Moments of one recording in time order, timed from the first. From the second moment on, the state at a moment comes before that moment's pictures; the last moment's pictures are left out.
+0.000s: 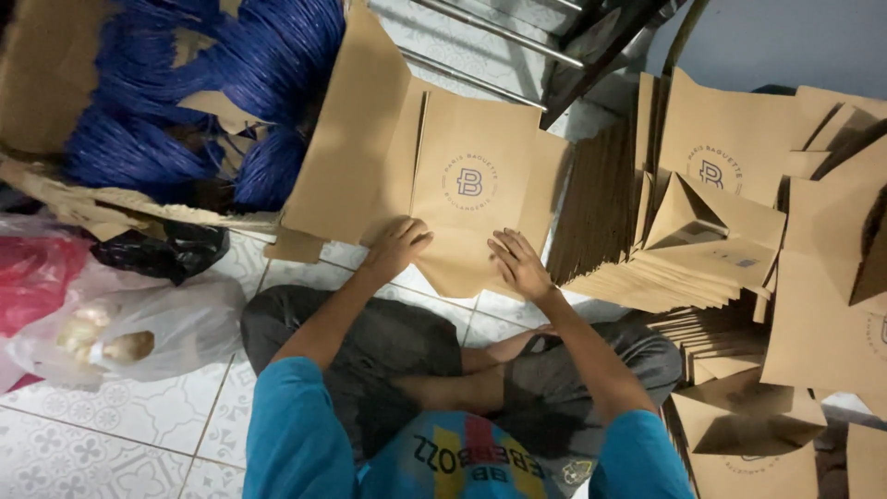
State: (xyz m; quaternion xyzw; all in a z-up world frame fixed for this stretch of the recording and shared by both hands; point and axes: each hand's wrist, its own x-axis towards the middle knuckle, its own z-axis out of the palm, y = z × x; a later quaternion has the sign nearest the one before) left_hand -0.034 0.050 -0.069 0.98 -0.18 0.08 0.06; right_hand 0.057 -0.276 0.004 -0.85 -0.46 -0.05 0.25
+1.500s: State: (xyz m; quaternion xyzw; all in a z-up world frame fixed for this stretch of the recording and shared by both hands) left_hand 0.014 -0.008 0.002 0.96 -0.02 0.22 0.14; right_hand 0.076 -0.206 -0.008 -0.91 -0.36 -0.11 0.20
